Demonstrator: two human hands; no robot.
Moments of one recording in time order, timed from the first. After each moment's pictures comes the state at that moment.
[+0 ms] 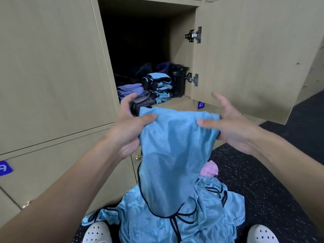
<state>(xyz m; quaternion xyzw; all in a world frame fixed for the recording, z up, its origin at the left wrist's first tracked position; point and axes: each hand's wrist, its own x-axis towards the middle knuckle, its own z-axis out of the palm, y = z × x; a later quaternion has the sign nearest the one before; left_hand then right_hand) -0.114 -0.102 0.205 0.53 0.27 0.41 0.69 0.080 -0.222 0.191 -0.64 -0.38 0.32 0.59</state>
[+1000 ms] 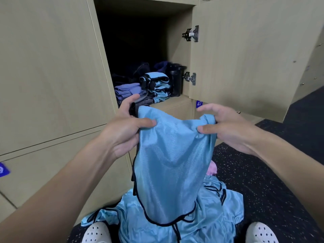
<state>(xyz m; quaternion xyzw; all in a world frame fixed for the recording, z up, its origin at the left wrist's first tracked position) -0.120 -0.094 0.203 0.56 0.25 0.36 0.70 0.087 -0.226 0.184 -0.67 -0.43 0.29 0.53</state>
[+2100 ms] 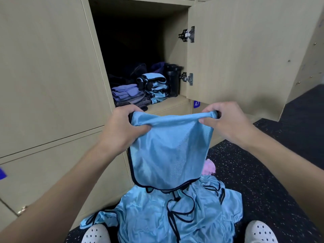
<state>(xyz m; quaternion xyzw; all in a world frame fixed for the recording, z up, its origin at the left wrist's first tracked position) -0.126 -0.082 0.194 0.82 0.31 0.38 0.30 0.092 -0.223 0.186 -0.75 -0.48 0.02 0.47</state>
